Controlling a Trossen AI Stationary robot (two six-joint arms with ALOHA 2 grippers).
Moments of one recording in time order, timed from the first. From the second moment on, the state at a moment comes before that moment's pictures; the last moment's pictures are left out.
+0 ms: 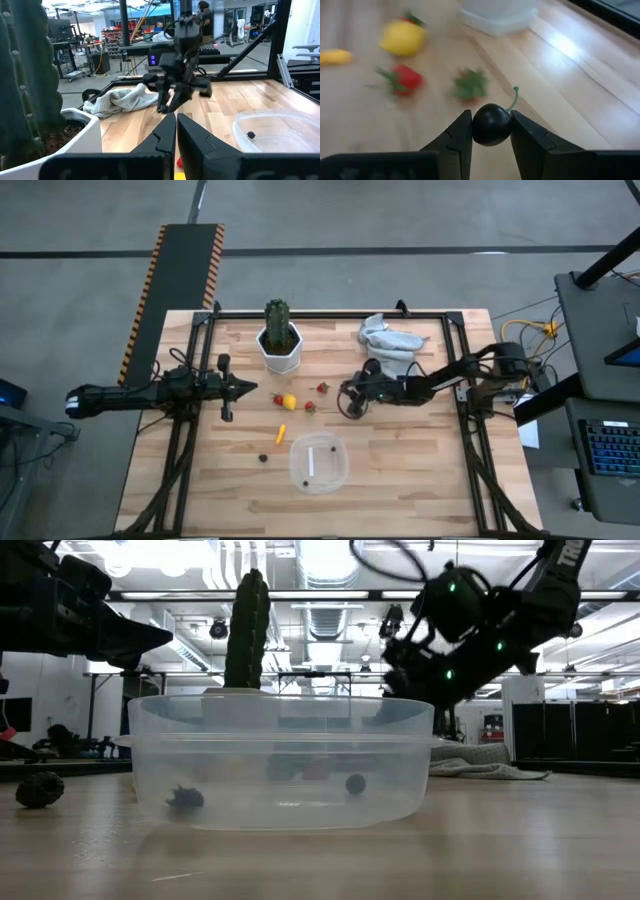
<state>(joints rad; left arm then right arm) 0.08 0.20 0.00 0.15 -0.03 0.09 -0.02 1.69 0.61 0.53 0.31 0.23</state>
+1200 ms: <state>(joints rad) 0.08 0.19 0.00 0.15 -0.03 0.08 0.25 1.72 0.84 0.44 0.03 0.29</state>
